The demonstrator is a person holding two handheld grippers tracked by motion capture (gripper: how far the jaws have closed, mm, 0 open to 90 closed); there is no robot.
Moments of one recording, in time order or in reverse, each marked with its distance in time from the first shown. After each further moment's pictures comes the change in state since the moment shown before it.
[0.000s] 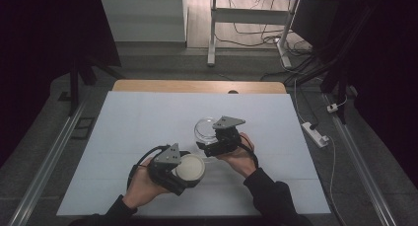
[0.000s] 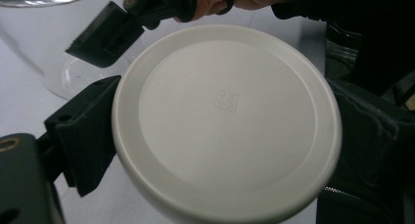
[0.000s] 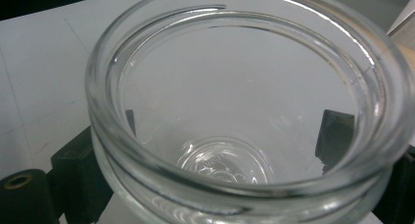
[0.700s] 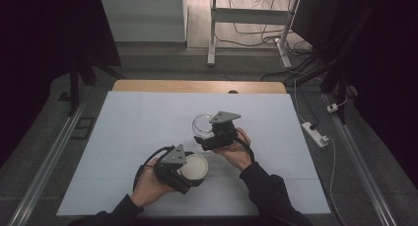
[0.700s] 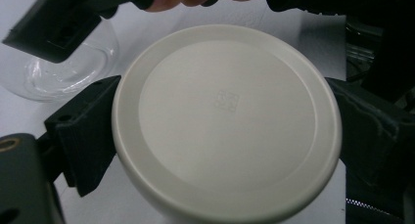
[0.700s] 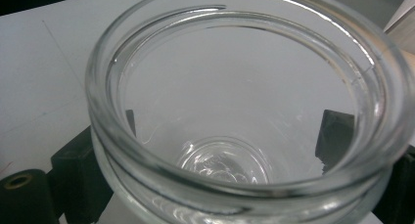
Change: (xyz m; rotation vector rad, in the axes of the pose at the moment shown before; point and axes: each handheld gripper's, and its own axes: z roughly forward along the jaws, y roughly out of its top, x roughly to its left) left arm 0.006 -0.007 0.024 0.005 0.014 -0.007; right arm -0.012 0.006 0.020 0.007 -0.014 0.004
